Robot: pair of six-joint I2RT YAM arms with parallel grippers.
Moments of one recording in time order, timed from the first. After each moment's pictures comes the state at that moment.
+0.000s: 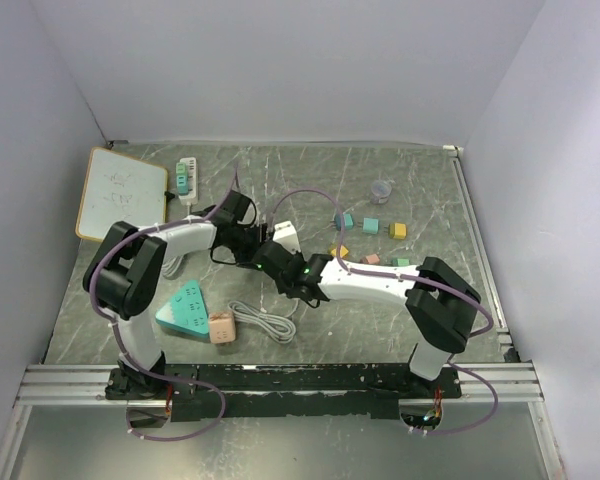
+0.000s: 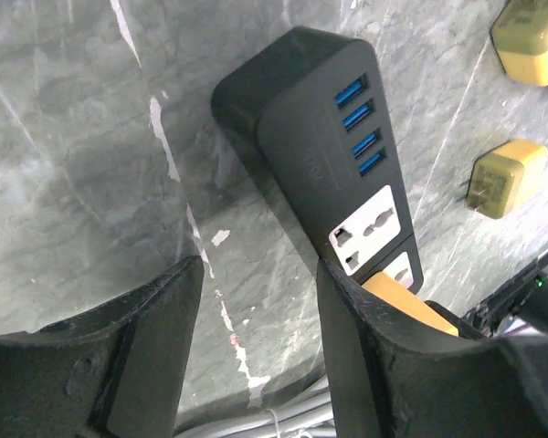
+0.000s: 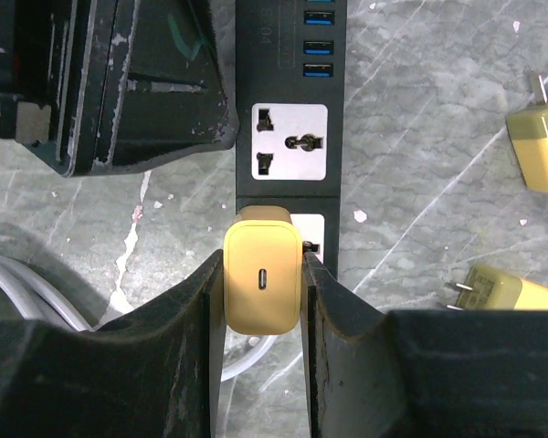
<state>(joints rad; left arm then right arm) -0.49 1.84 1.08 -0.32 0.43 -0.48 1.06 1.70 1.09 -0.40 0.50 0.55</state>
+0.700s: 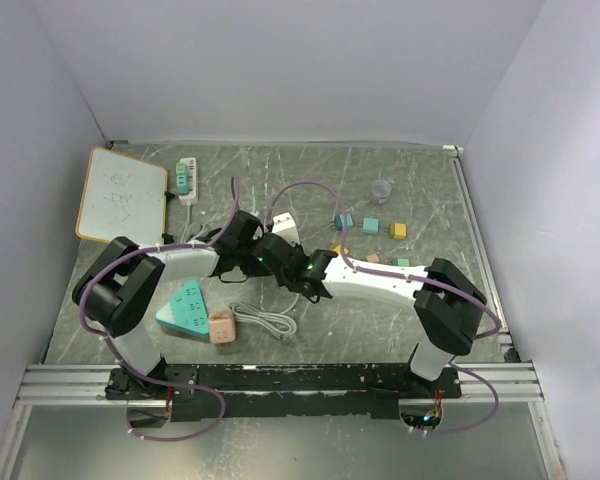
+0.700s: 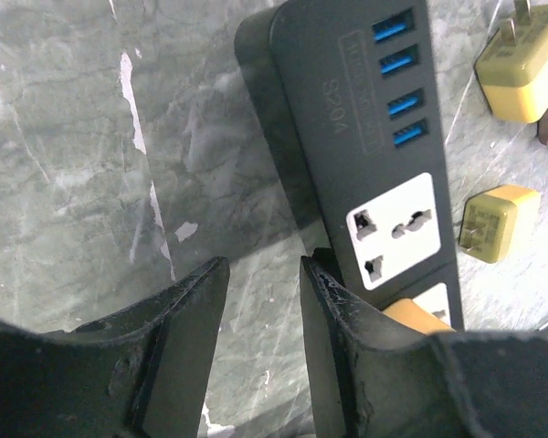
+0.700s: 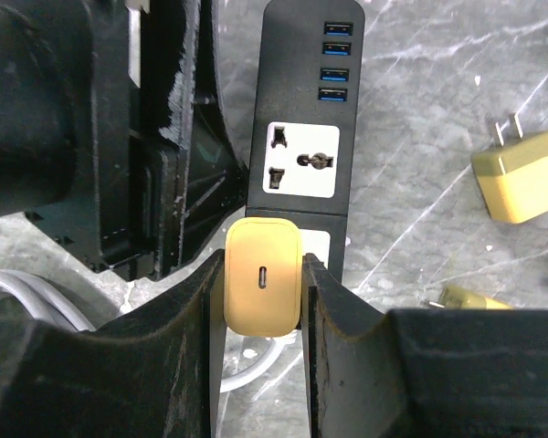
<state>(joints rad) -0.63 1.72 0.84 -0.02 0.16 -0.70 1.05 1.67 1.11 -0.38 0.51 0.50</state>
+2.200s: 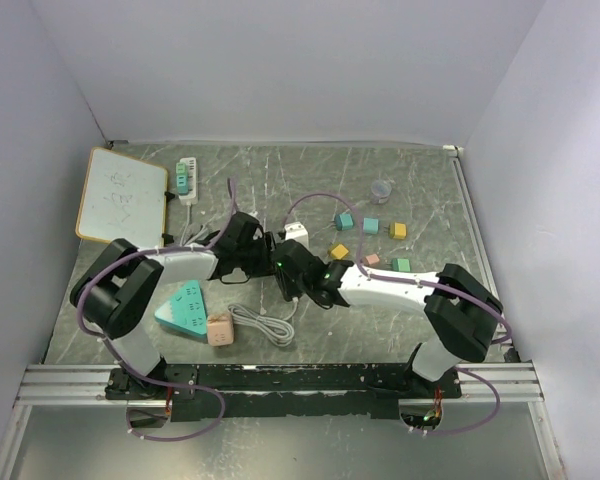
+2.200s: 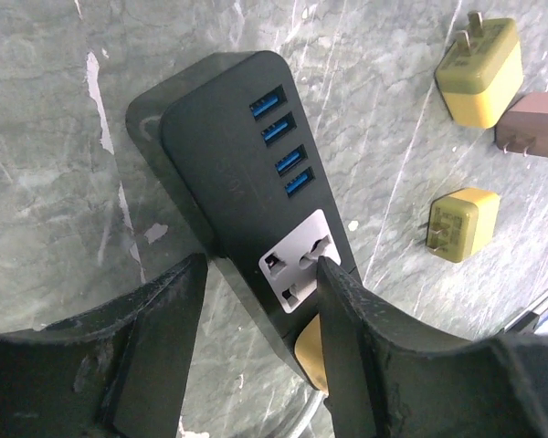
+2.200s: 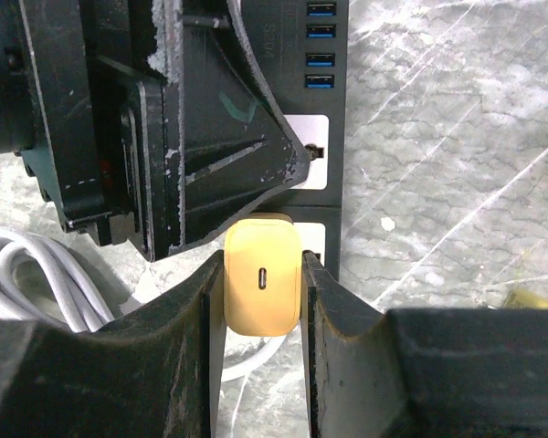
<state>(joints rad) -0.63 1.71 0.83 0.02 0.17 -0.76 1.01 1.57 0.90 -0.16 0.34 0.52</state>
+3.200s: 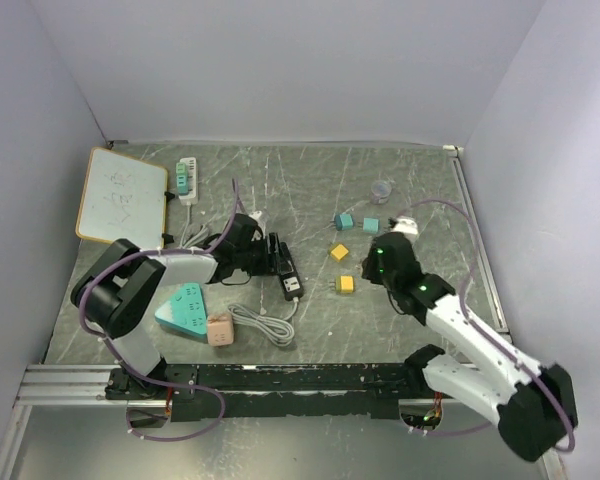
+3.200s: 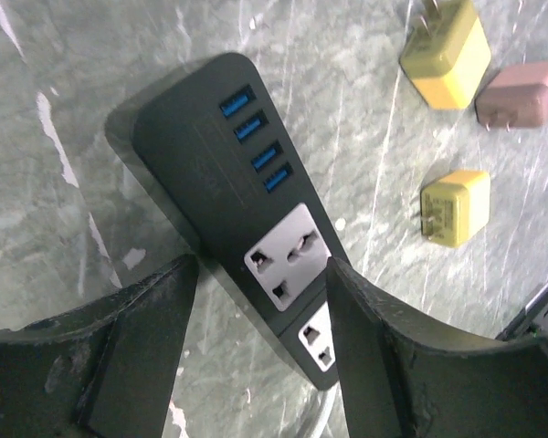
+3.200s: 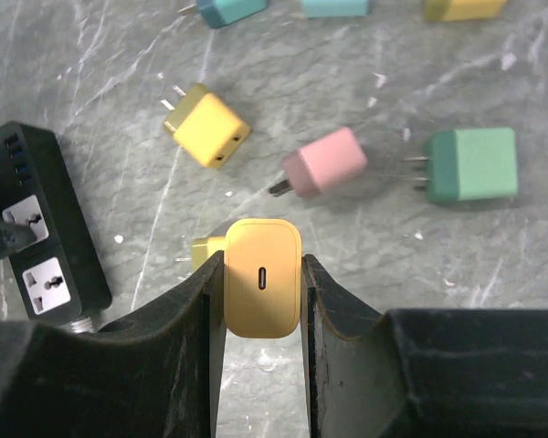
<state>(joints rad) -0.64 1.71 0.77 0.20 0.21 -0.67 0.58 0.97 0.61 -0.37 0.38 0.53</state>
